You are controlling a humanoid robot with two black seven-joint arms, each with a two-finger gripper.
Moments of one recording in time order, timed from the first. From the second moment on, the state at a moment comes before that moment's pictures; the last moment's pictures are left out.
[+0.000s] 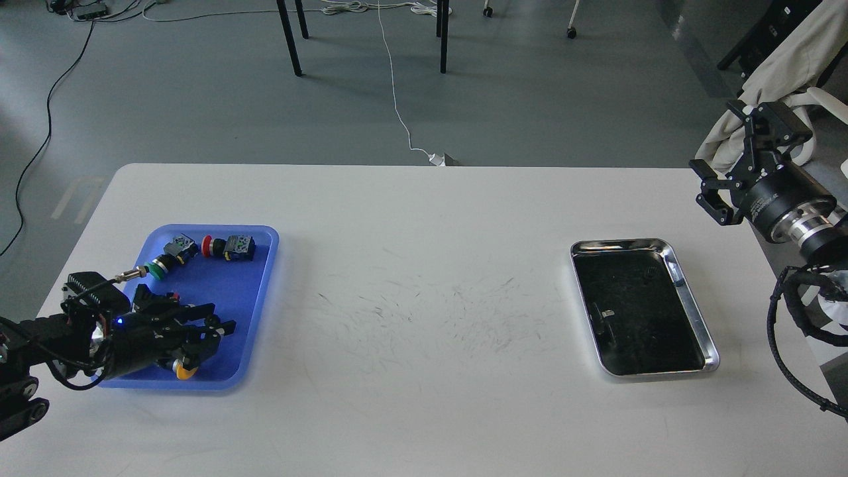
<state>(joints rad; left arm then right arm) -0.57 0.83 -0.14 -1.02 1.79 0.19 -0.49 0.62 -0.87 0.52 1.26 -0.06 0.03 0.37</state>
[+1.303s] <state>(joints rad) -0.60 0.95 -0.15 -1.14 1.79 0.18 -0.49 0.62 -0.87 0.51 1.25 -0.08 0.03 0.37</state>
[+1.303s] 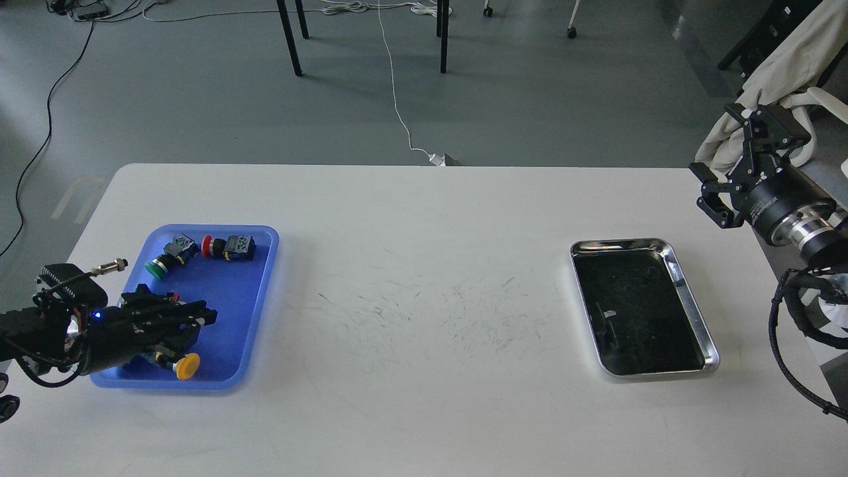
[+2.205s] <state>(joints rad) -1.09 0.77 -0.15 -1.47 1.81 -0.03 -0.49 0.62 -0.87 0.56 1.24 -0.06 0.00 0.36</state>
